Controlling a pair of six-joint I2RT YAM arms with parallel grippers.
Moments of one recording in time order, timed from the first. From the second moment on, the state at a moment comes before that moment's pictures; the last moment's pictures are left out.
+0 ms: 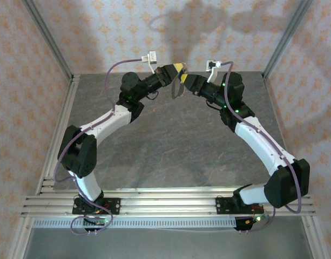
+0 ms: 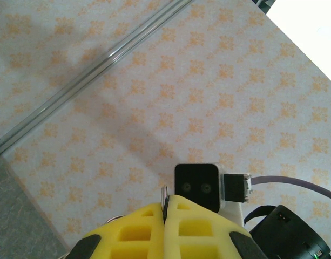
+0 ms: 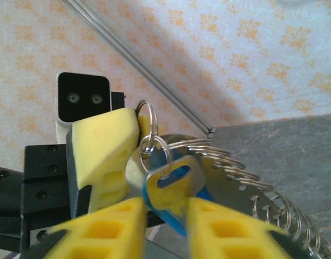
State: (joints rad) left arm -0.45 1.76 1.37 0.79 0.55 -1.15; right arm 0.38 1.36 1.20 0.14 -0.52 0.75
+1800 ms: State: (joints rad) left arm -0.45 1.74 1.33 0.87 0.50 -1.18; right arm 0.37 1.30 1.12 0.28 -0.33 0.99
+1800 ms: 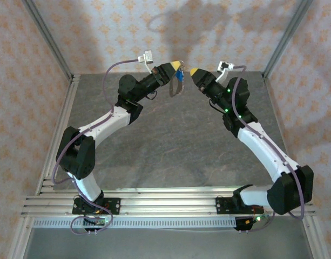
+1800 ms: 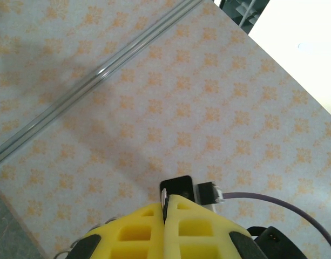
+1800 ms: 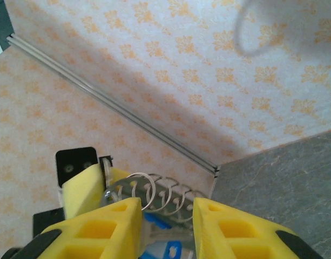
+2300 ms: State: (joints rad) left arm -0.45 1.74 1.33 0.87 0.50 -1.18; right arm 0.43 1.32 1.14 0.38 -0.30 1.07
